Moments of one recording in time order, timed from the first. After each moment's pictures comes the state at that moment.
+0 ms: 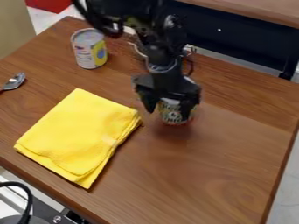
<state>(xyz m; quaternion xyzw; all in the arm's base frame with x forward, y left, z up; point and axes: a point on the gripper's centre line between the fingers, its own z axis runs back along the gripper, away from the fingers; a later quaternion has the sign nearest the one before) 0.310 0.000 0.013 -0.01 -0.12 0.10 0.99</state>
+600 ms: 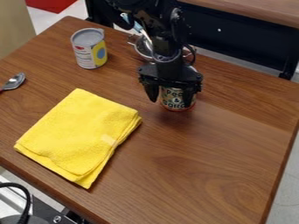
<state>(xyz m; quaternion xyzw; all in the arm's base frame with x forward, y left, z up) 0.334 0.019 0.008 0.00 -0.13 0.13 0.98</state>
